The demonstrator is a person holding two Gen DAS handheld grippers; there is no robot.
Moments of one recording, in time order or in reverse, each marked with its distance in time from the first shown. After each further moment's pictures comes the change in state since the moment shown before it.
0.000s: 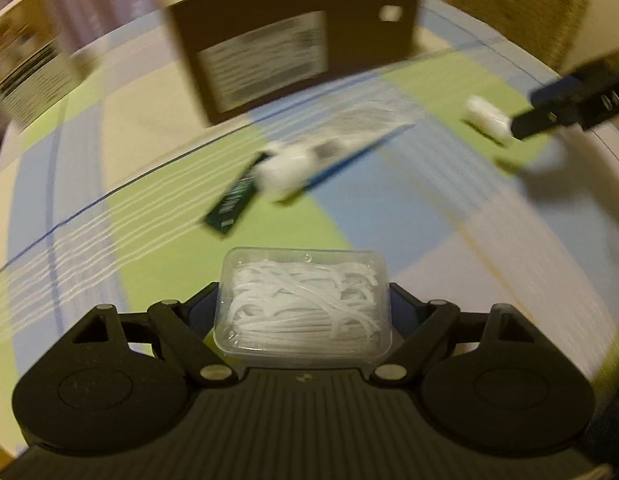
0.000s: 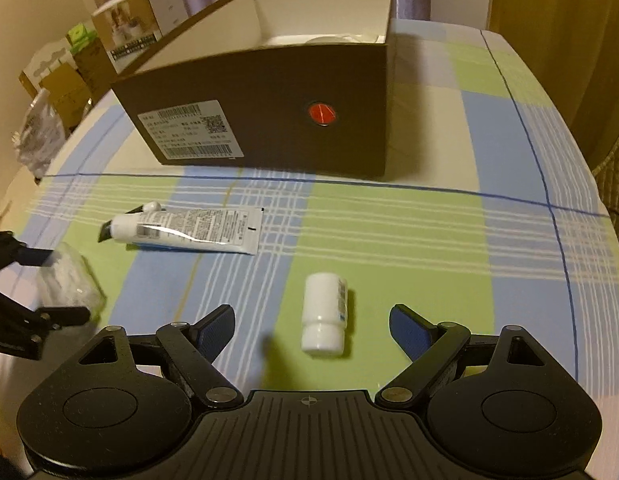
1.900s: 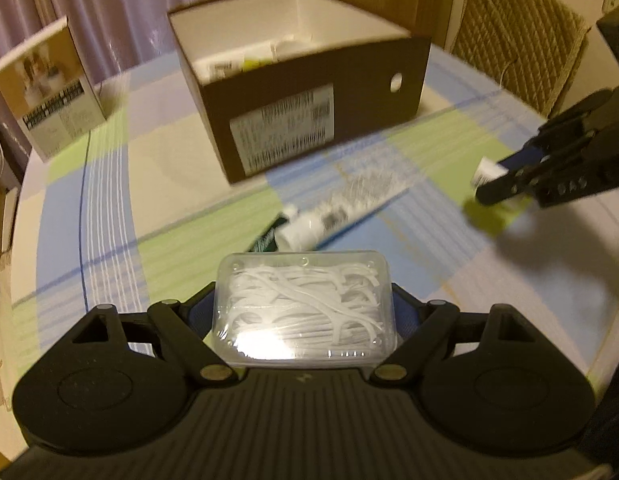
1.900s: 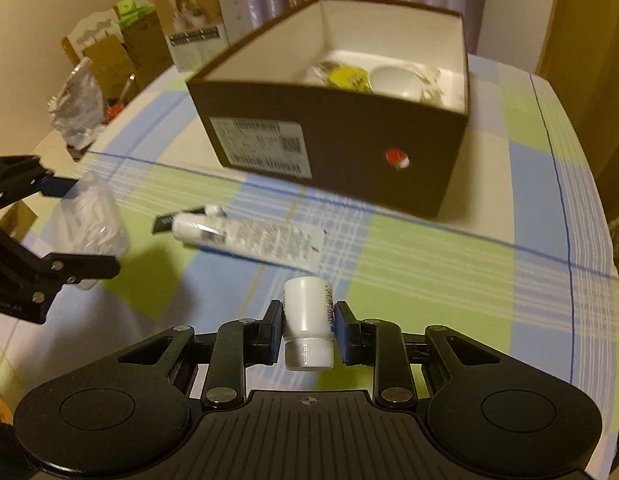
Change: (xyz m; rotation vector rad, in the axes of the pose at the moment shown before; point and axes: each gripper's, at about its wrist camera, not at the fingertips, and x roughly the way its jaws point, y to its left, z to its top) left arm -0.050 -0.006 0.033 0.029 -0.120 -0.006; right arm -0.029 0.040 0.019 -0.141 0.005 0.067
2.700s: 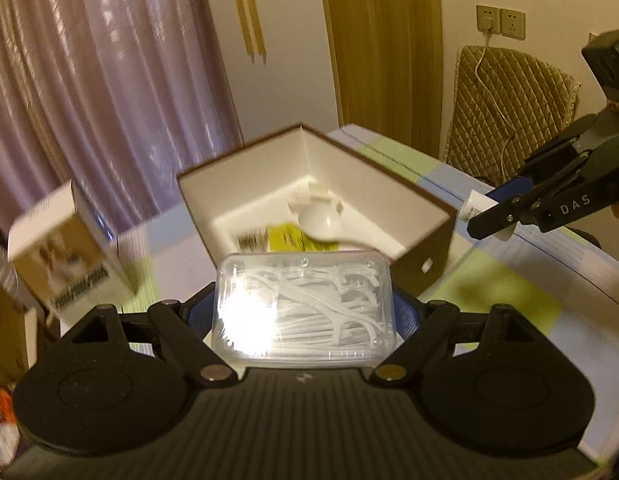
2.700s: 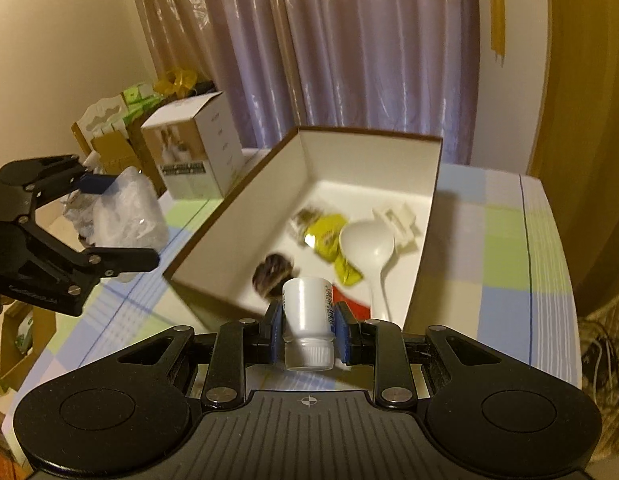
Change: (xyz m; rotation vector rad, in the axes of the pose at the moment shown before) left arm -0.024 0.035 0.140 0.158 -0.237 0.036; right arm -0.043 -0.060 0.125 0.028 -0.209 0.061
